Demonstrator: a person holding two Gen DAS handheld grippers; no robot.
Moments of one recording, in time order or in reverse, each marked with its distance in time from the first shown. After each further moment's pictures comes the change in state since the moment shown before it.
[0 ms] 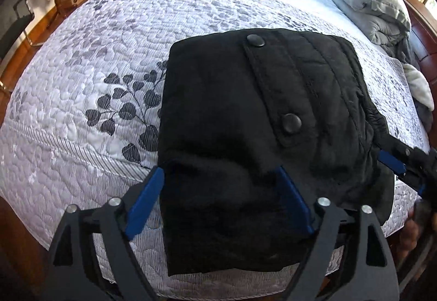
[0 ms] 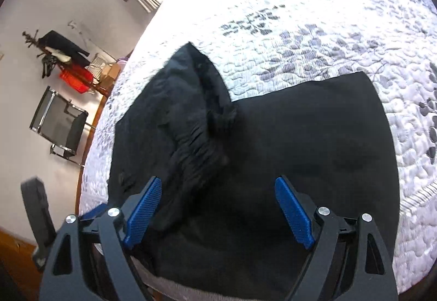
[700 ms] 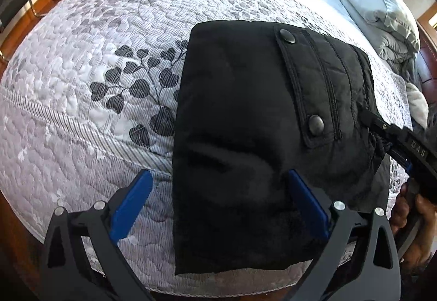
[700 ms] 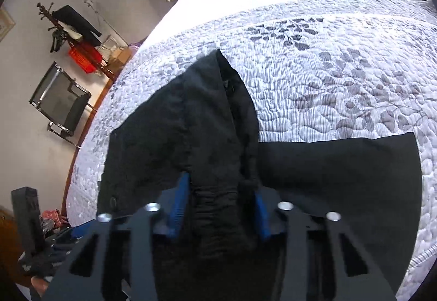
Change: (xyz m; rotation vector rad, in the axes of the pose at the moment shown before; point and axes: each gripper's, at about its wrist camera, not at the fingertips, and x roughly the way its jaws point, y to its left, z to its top) left arm 0.012 0.028 -0.003 -0.118 0.058 -0.054; right arm 0.036 0.028 0.025 -0.162 -0.002 0.016
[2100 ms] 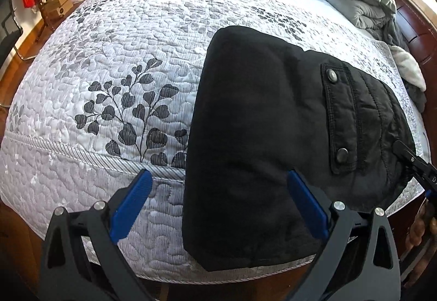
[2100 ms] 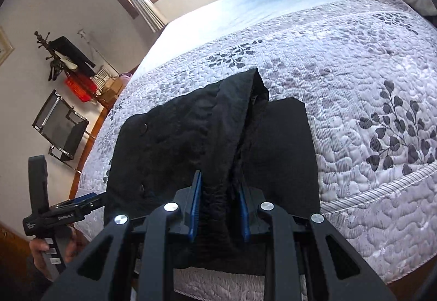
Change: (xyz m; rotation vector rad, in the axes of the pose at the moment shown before) left arm -0.029 -0.070 -0.013 0.211 -0.035 0.043; right arm -0.121 -0.060 -0.063 0.091 -0.140 -0.046
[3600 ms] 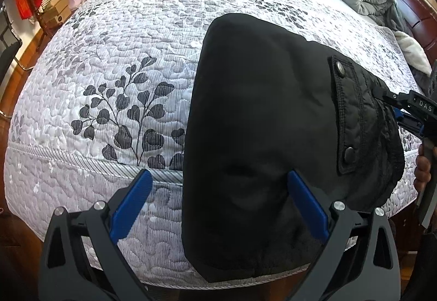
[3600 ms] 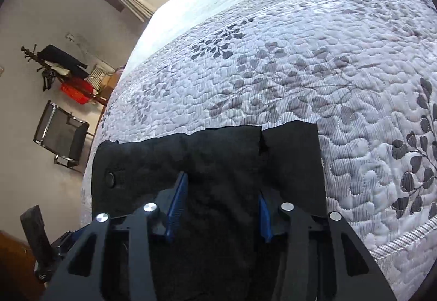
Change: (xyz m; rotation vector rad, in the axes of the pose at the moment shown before) left arm 0.016 -0.013 0.002 0.048 0.021 0.051; right arm 0.079 -0.040 0.061 0.089 0.123 0.046
